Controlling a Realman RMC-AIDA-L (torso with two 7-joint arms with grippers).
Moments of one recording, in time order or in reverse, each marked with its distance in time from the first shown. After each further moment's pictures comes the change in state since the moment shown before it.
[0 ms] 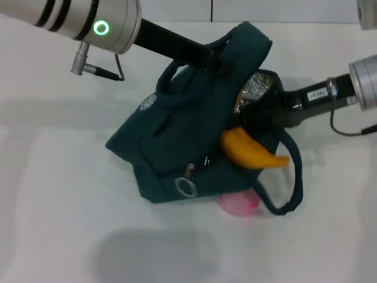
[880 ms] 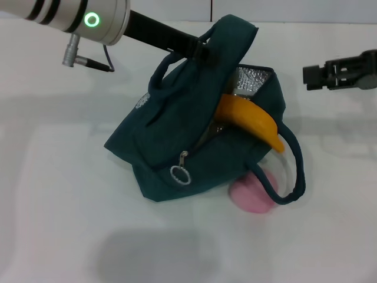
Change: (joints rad) left arm -0.021 0.004 -0.053 -0.026 0.056 -0.023 0.002; right arm -0.177 -0.098 0.192 -0.194 0.060 -0.226 -0.155
